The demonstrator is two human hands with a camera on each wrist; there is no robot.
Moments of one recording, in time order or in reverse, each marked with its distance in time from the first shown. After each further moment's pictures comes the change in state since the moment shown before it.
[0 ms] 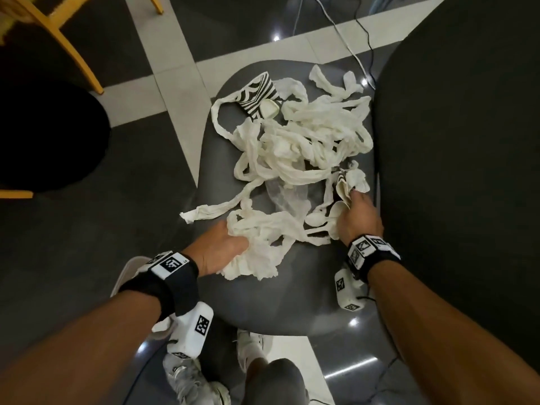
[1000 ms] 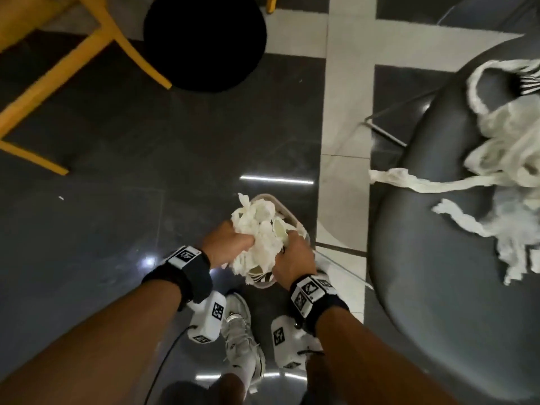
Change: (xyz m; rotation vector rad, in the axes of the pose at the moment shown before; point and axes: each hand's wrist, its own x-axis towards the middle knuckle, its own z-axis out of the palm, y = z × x) left_hand -0.103 -0.317 -0.139 -0.369 0.360 -0.331; right_hand -0.254 -0.257 0.299 0.052 -0.654 -0.281
